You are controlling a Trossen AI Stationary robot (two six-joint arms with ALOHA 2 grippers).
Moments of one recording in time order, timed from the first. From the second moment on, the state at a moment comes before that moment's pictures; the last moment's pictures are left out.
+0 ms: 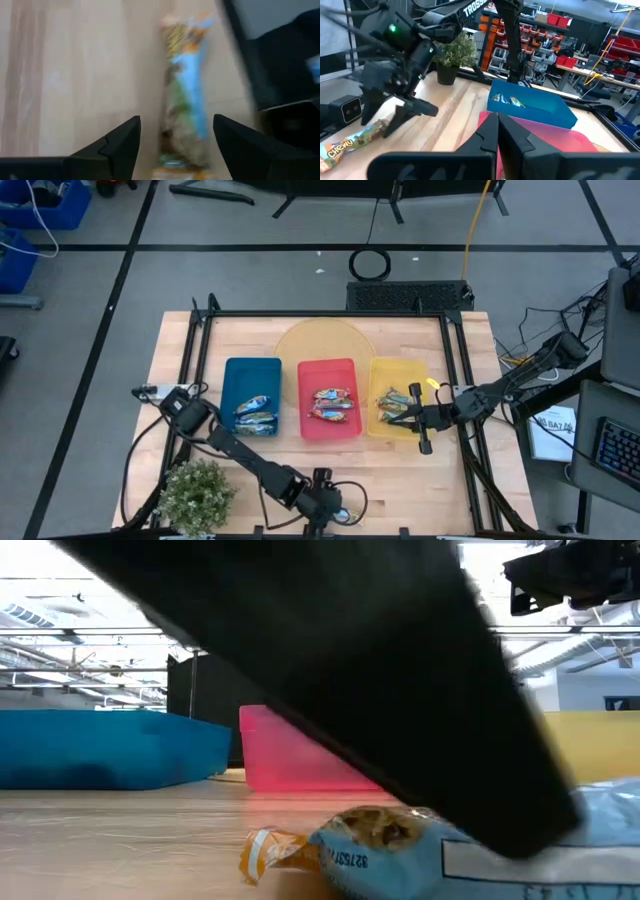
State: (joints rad) left arm -0.58 2.25 1.61 -0.26 -0.13 -0.38; right arm 0.49 0.76 0.17 0.56 0.36 -0.19
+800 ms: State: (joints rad) left arm -0.54 2.30 1.61 -0.20 -0.09 -0.22; right arm 0.49 0.76 0.17 0.59 0.36 -0.20
